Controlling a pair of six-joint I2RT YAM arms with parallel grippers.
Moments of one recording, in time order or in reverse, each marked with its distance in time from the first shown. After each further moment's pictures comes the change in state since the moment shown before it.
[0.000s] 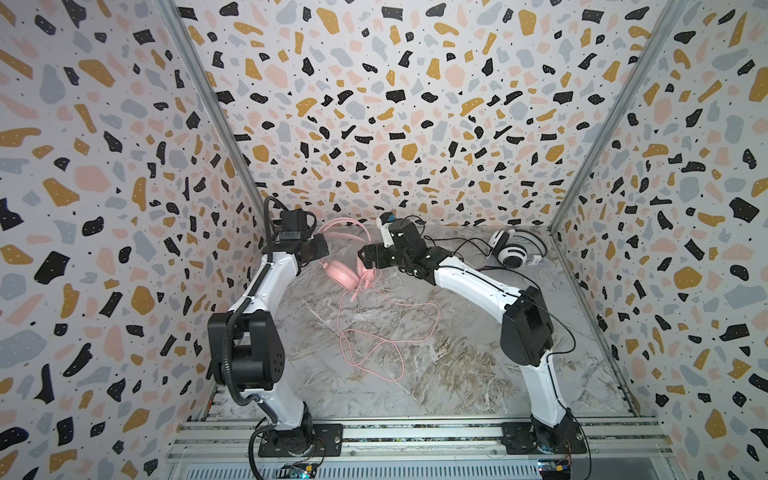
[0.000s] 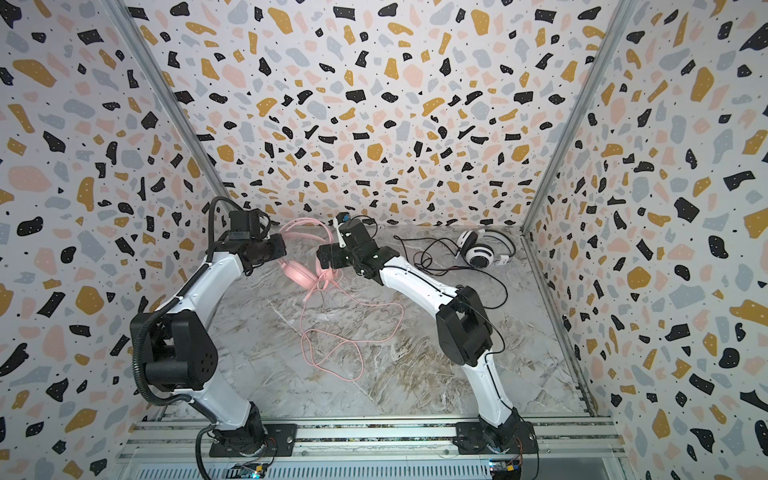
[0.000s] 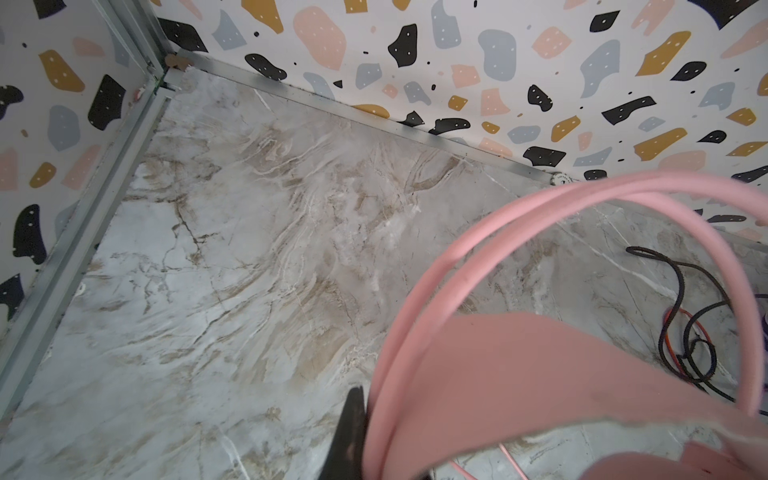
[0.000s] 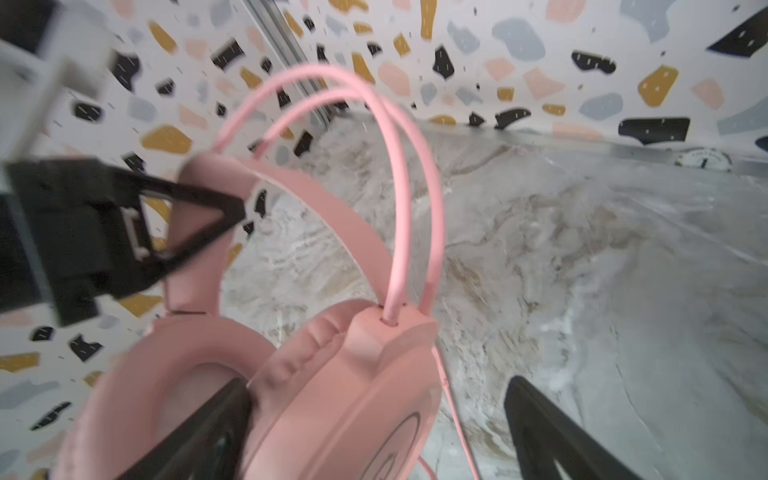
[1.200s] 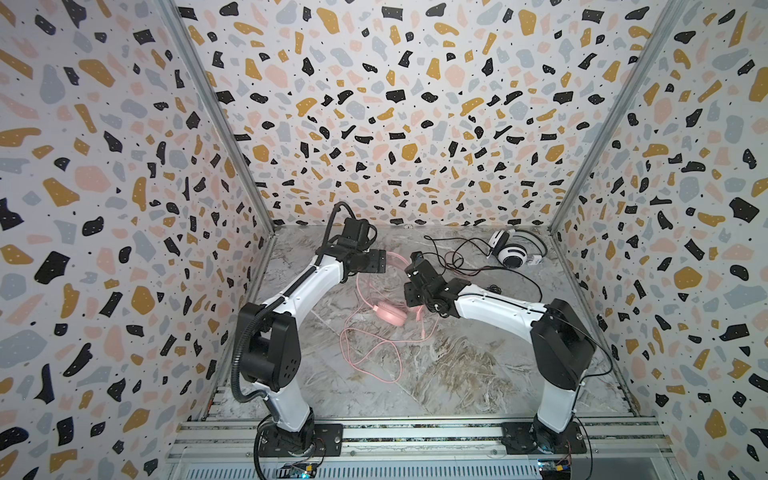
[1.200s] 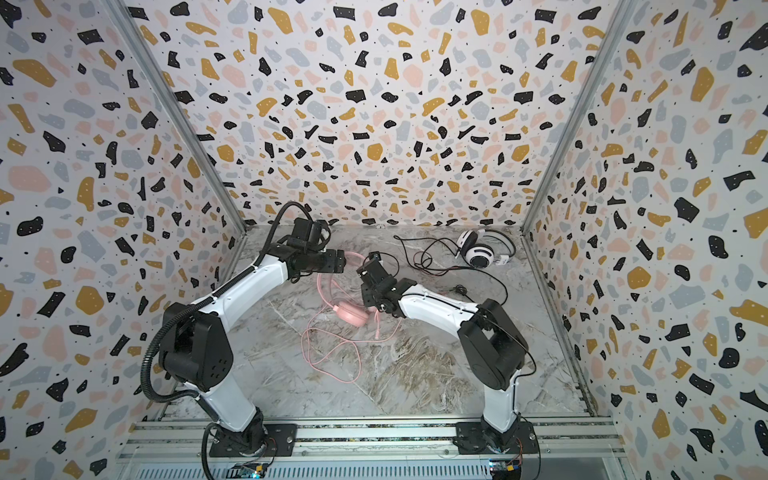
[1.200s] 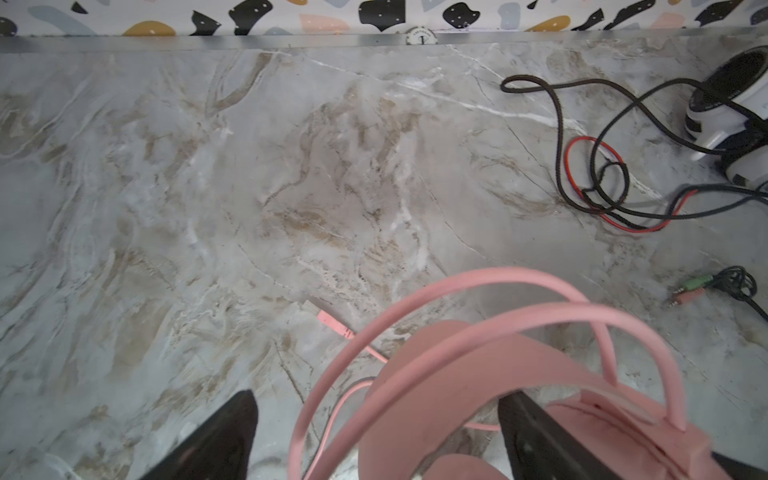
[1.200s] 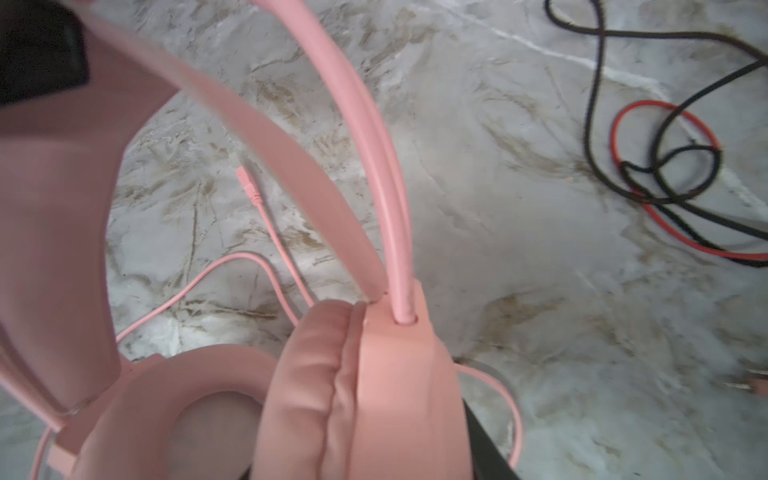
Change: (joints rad) left arm -0.369 0.041 0.016 -0.081 -0.064 0.059; right arm -0.023 -0.396 -0.729 0.066 0.299 0.019
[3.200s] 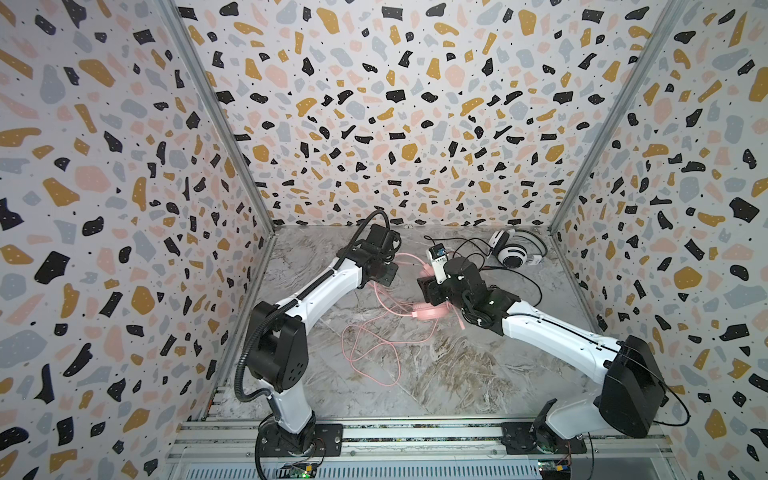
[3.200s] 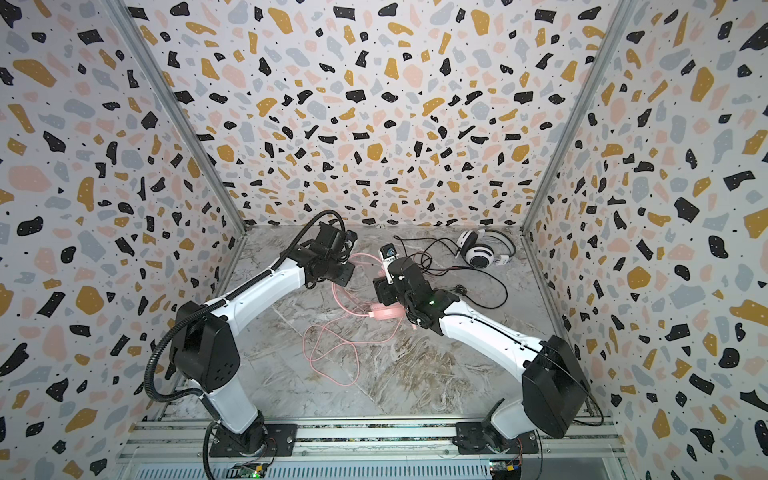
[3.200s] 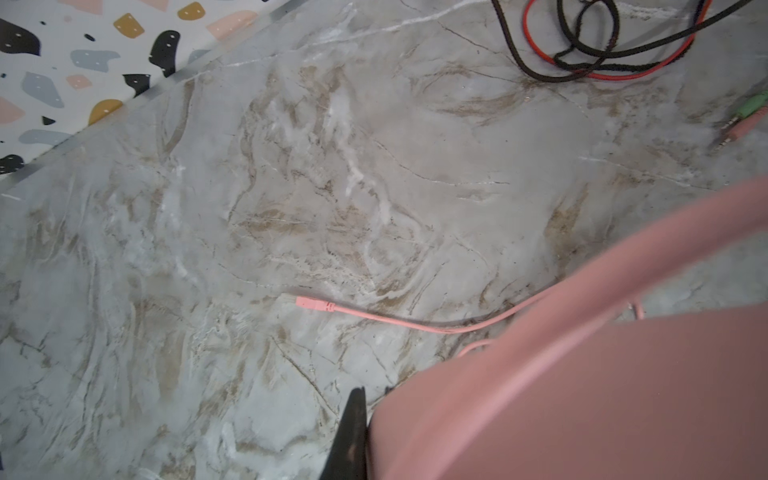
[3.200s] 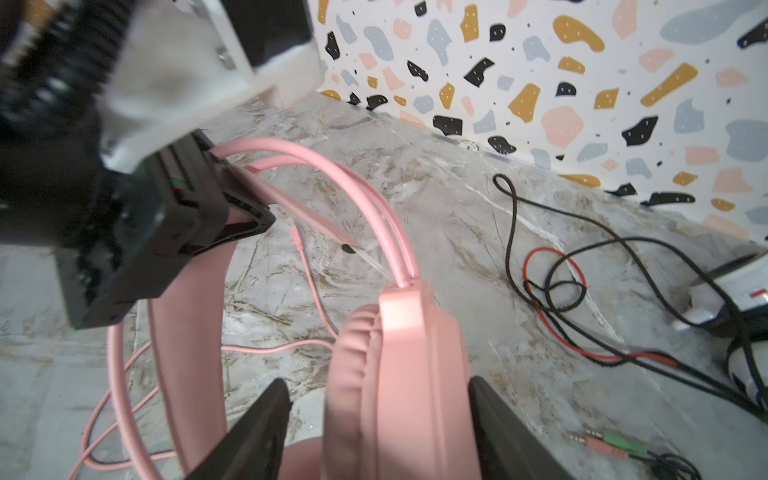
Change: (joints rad) left arm -0.140 0.023 0.050 -0.117 -0.124 0.231; right arm -0.001 -0.355 -0.198 0.161 -0.087 -0.279
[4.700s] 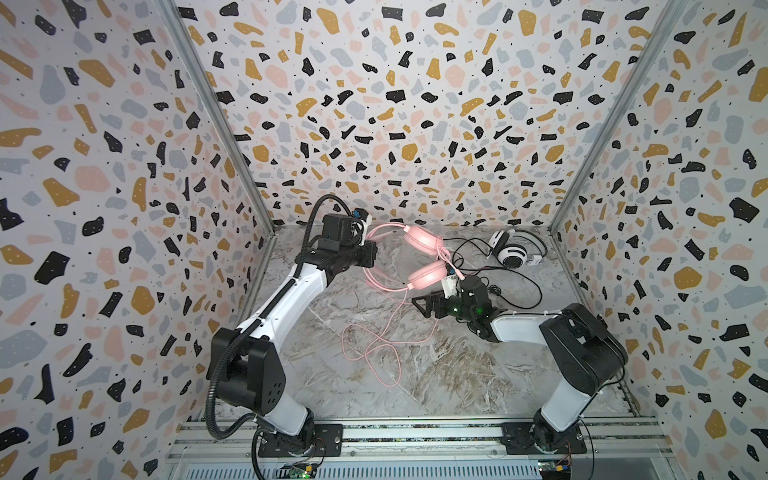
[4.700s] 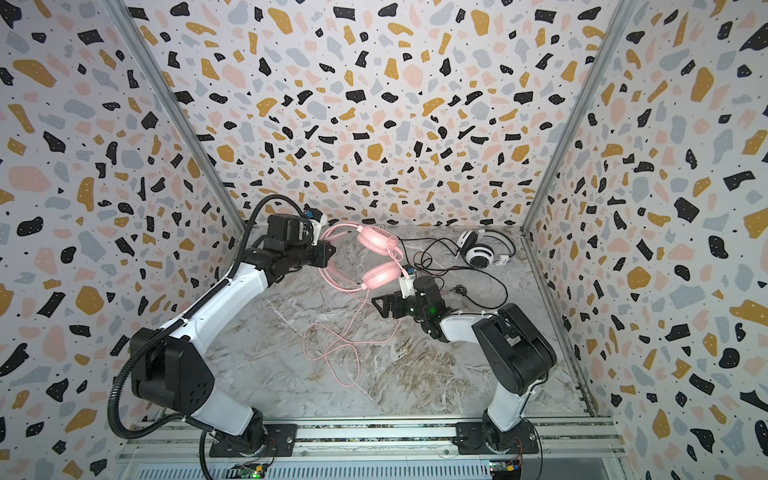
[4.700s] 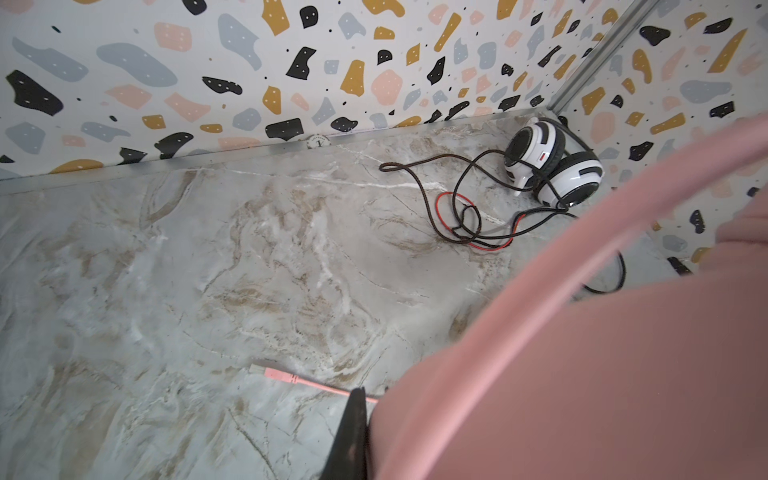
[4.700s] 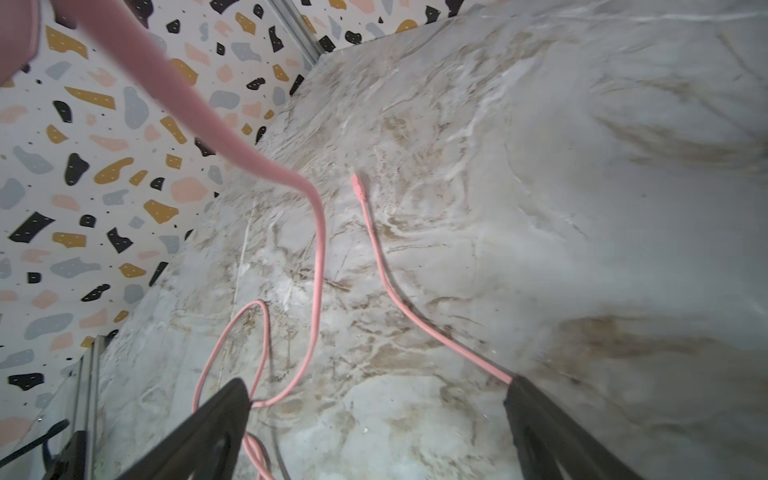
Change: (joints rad) left arm 0.207 -0.190 -0.128 0.272 0.437 -0.153; right arm -0.222 0.313 -0.342 0.725 -0.575 0.285
